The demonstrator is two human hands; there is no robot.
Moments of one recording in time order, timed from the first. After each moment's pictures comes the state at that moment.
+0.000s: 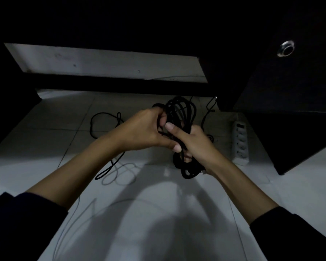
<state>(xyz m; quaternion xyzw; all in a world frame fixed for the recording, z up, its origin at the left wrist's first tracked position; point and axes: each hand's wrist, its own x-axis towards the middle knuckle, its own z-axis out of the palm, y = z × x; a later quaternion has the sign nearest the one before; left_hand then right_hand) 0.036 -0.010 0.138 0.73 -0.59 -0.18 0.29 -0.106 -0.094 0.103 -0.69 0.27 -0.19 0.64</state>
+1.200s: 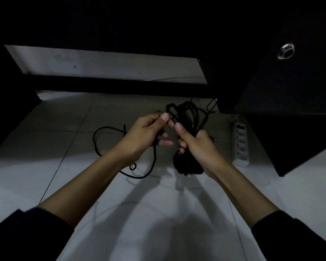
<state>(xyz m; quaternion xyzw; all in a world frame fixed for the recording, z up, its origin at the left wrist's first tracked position) 0.020 -0.013 0.118 0.59 -0.37 -0.40 0.59 -0.108 -0.105 0.082 -0.69 0.30 -0.25 0.61</state>
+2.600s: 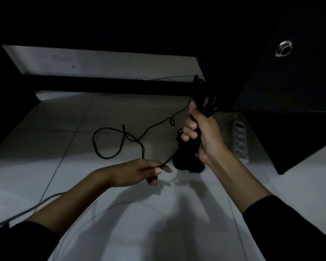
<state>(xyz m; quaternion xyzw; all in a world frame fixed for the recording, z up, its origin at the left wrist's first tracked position) 0.043 0.027 0.056 0.63 -0.58 -0.47 0.21 -0.097 -0.115 0.105 -0.44 0.26 -0.34 0.79</state>
